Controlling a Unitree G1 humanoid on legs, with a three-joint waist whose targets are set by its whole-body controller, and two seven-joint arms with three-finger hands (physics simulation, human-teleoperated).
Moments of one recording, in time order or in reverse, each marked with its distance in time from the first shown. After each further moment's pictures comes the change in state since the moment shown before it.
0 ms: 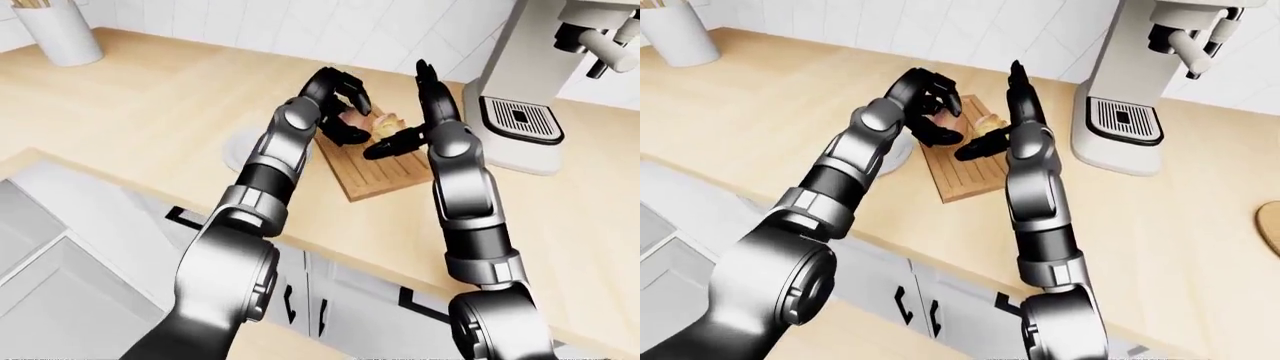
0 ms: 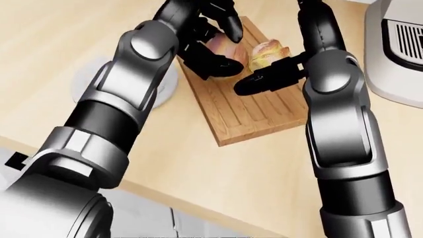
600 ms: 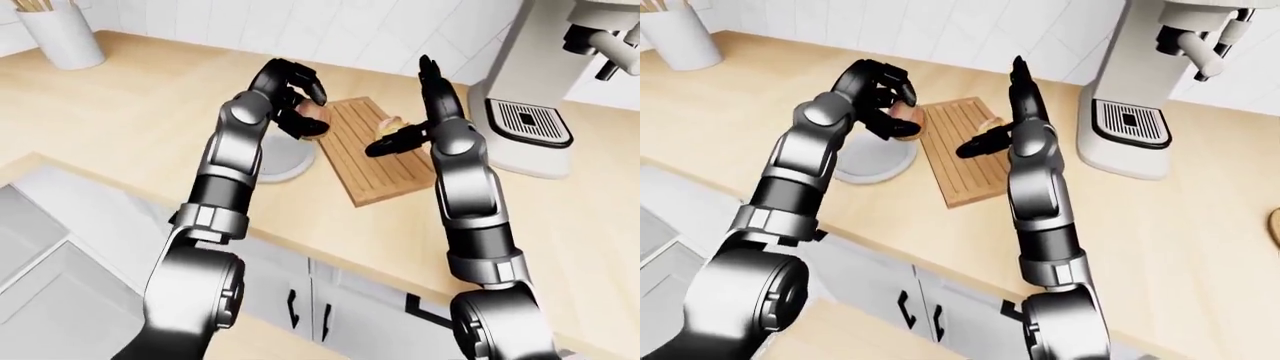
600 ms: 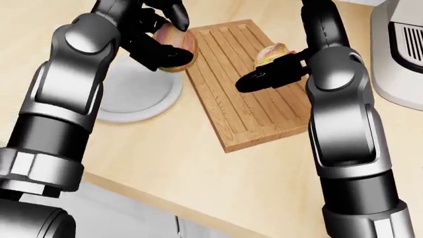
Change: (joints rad) left arm 0.163 0.144 0.028 -0.370 0.013 0.200 -0.096; right arm -0.005 -0.010 0.000 -0.016 0.001 0.008 0.002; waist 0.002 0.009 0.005
